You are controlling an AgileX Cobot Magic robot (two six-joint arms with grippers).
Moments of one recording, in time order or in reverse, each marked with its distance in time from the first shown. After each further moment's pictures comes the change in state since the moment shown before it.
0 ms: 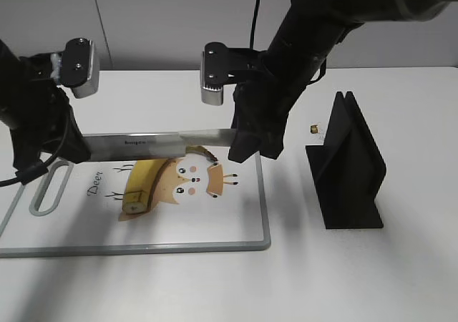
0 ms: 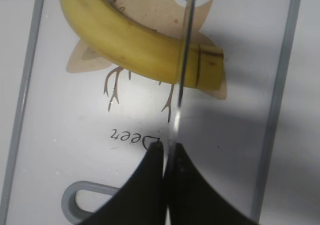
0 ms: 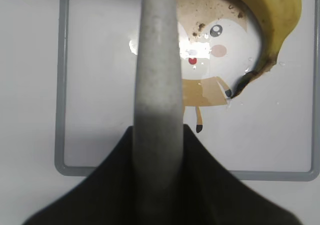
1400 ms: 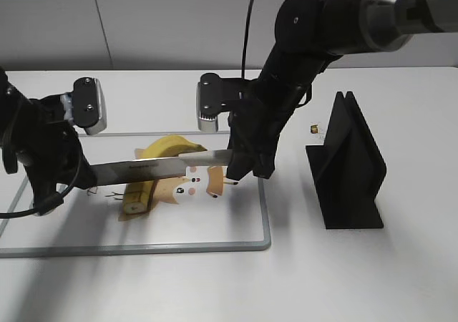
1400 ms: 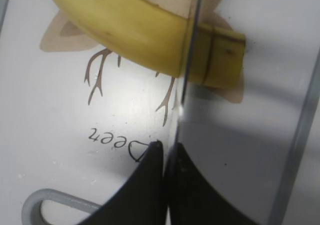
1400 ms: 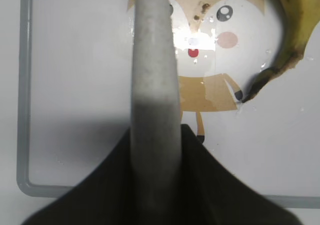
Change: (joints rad) left arm -0.011 0.053 0.163 -0.055 -0.252 -0.005; right arm 0.004 0.100 0.003 -0.010 -0.080 -0.023
